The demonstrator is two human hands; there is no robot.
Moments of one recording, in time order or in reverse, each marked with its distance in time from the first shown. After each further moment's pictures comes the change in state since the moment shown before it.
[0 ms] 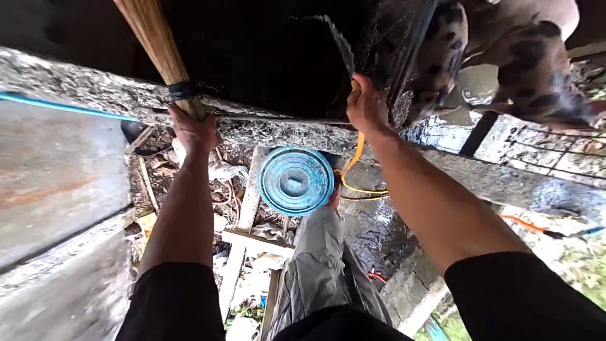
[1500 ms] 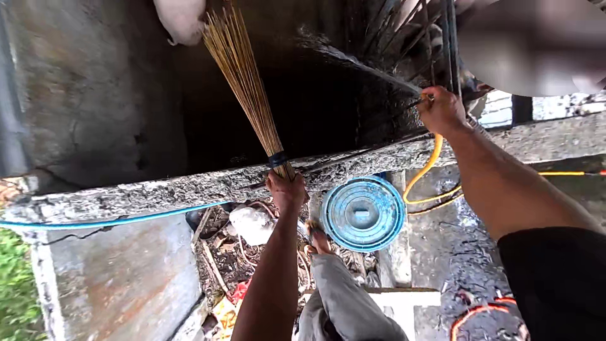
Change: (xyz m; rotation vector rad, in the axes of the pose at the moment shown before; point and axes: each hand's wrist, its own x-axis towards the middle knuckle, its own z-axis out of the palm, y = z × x) left_hand 0.033 -0.009 -0.028 -0.011 -0.306 0.158; right_hand 0.001 -0.014 0.006 0.128 0.291 0.224
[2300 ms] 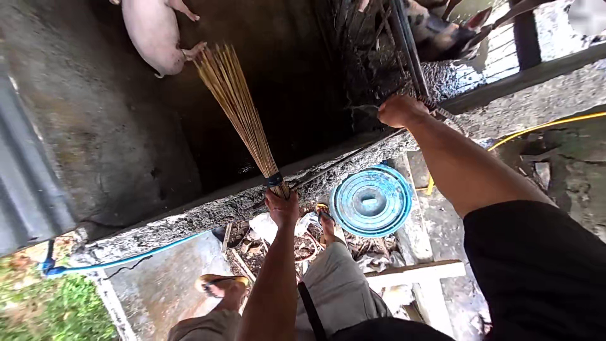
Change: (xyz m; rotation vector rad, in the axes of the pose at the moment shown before) left_hand -0.002 0.007 -0.001 0.280 0.000 0.022; right_hand 0.023 -0.016 0.001 -0.193 -0.435 0.131
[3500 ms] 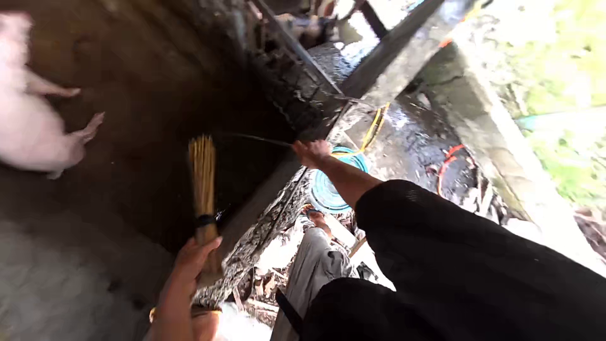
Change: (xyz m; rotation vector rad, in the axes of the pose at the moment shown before) left_hand 0.157 0.027 -0.224 0.177 -0.601 0.133; right_hand -0.076 -0.098 0.079 0.137 0.094 0.007
